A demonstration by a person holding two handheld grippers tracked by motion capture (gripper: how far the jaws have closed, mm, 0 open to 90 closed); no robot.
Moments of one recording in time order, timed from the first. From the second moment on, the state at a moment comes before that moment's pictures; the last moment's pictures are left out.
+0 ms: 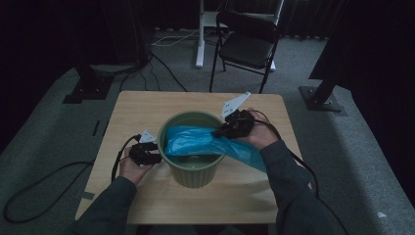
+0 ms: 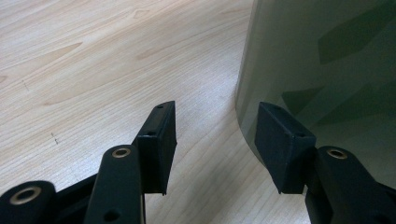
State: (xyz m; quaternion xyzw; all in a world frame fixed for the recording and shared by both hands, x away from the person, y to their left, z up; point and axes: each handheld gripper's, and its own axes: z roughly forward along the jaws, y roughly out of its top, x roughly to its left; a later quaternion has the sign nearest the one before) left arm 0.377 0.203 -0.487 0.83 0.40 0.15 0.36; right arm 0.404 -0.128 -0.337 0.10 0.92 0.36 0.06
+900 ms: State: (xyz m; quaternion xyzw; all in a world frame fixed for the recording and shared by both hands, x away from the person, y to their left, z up) left arm 0.377 0.203 -0.486 0.83 0.39 0.15 0.36; right arm 0.407 -0.097 -0.333 0.13 0.92 0.36 0.10
